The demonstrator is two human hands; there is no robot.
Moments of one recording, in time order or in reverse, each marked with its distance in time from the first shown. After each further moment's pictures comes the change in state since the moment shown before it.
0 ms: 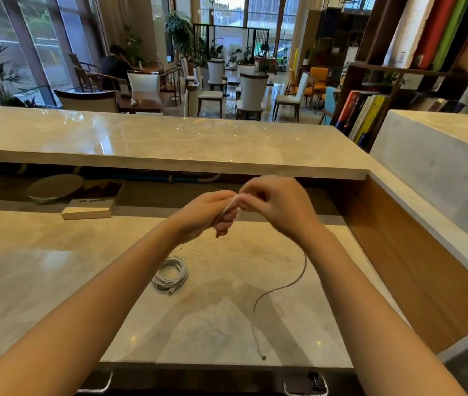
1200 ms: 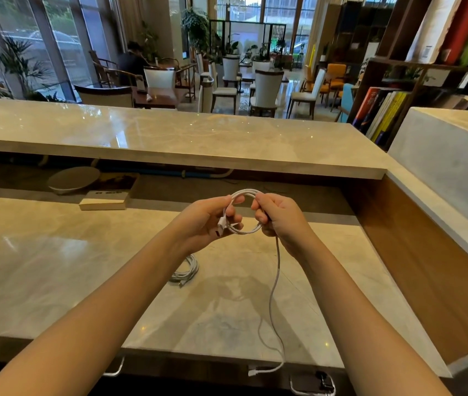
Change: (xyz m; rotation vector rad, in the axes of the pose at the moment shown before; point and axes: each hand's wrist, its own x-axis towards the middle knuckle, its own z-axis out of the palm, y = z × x) left_hand -0.025 0.000 0.014 -0.594 0.309 -0.211; right_hand -0.012 0.000 0.035 0.923 -0.099 0.609
